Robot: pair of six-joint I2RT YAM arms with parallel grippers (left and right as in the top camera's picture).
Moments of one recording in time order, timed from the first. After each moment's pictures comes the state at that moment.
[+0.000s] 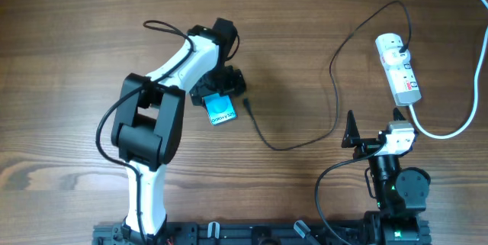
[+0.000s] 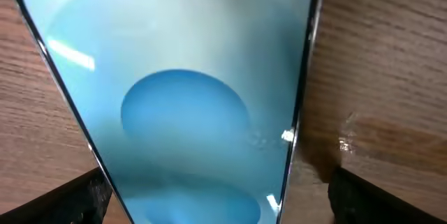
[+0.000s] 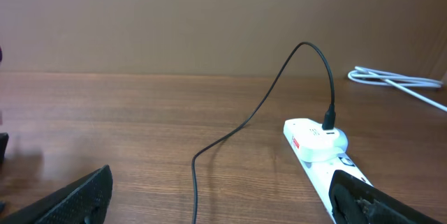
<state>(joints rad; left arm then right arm) -0.38 2.19 1.58 -1.06 0.07 -0.65 0.00 0.07 0.01 0.00 -0.05 -0.01</state>
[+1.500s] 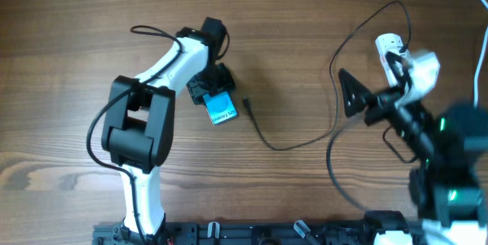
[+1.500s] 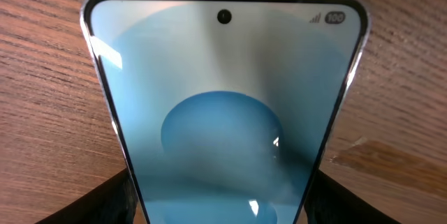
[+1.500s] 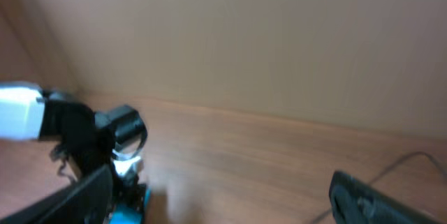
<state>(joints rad) -0.32 2.14 1.52 -0.99 0.12 -0.71 0.00 0.74 0.84 -0.30 -0.45 0.05</state>
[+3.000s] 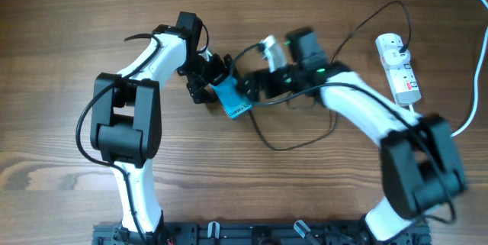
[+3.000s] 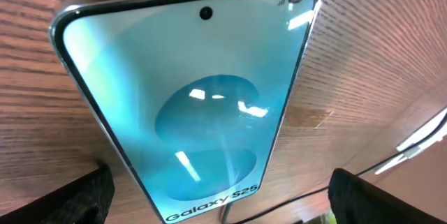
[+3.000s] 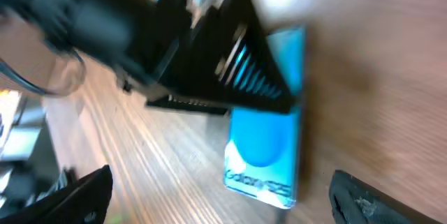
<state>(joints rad) -0.21 2.16 1.51 -0.92 0.56 -0.64 0.39 1.77 1.13 -0.28 -0.67 0.20</state>
